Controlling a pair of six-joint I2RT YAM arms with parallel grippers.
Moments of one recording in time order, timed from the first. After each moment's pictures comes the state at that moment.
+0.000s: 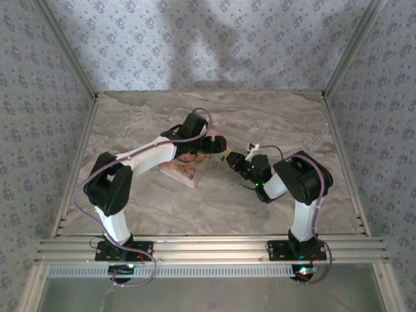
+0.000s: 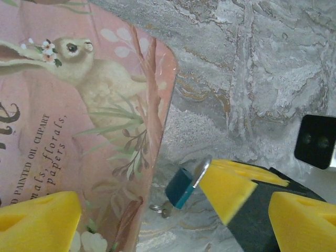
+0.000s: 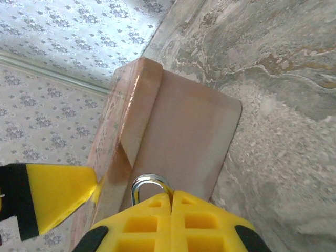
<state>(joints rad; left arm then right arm) -0.68 1.80 1.32 -0.35 0.18 -0.62 0.49 1.87 0.43 1.23 -0.20 1.07</state>
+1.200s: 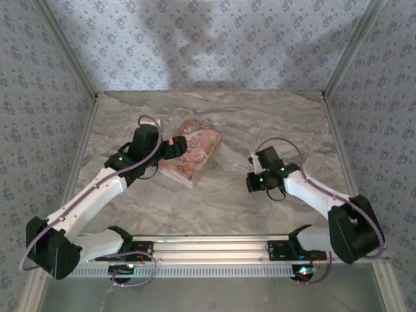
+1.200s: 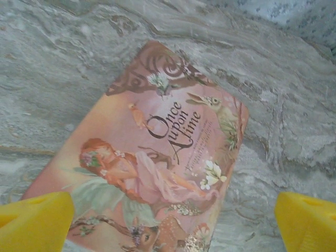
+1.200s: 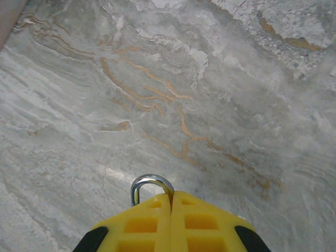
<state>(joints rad) -0.56 1.14 0.96 -0.46 -0.10 -0.61 0.45 1.30 0.68 -0.49 -0.20 0.28</state>
